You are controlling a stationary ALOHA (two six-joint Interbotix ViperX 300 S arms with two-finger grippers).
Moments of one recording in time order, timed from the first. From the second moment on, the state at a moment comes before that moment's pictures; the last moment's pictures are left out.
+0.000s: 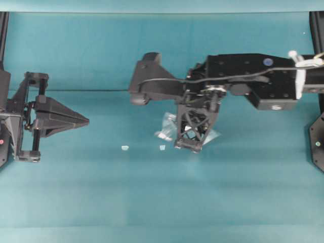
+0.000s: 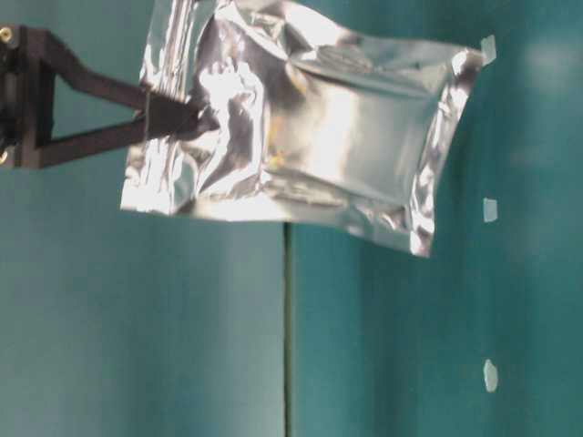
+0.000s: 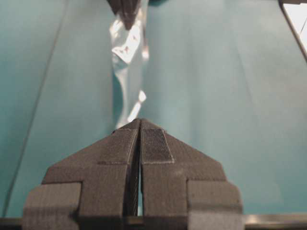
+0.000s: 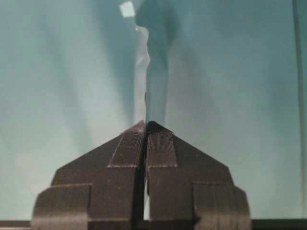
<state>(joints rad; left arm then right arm) -0.01 -0.75 1.07 0.02 -0.10 -0.06 -0.04 0.12 -0.01 0.04 1.30 0.14</state>
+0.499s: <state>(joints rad) -0.01 -0.75 1.07 0.02 -0.10 -0.07 -0.01 0.19 -0.10 -0.03 1.31 -0.07</state>
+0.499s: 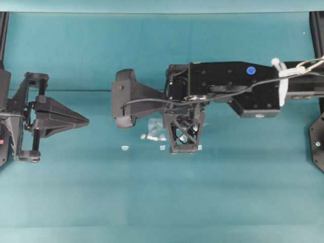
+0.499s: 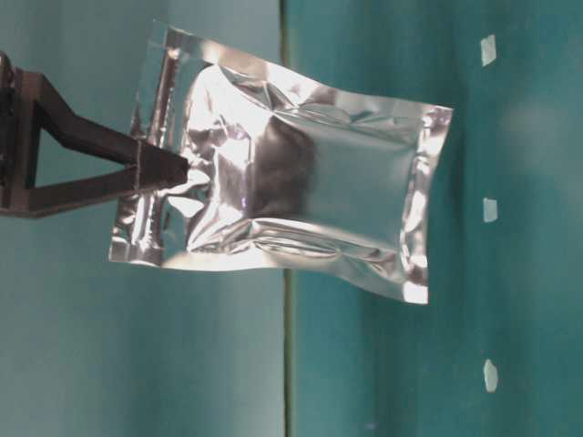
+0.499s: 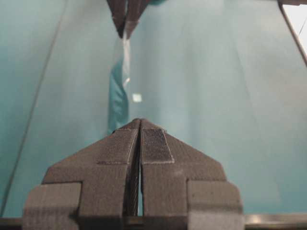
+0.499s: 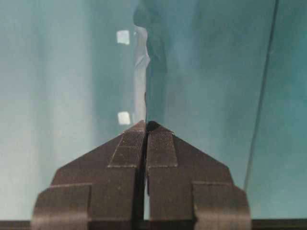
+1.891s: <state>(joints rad) 0.00 -0.74 1.08 0.02 -0.04 -0.07 0.02 0.33 -0.25 -0.03 1.41 -0.14</state>
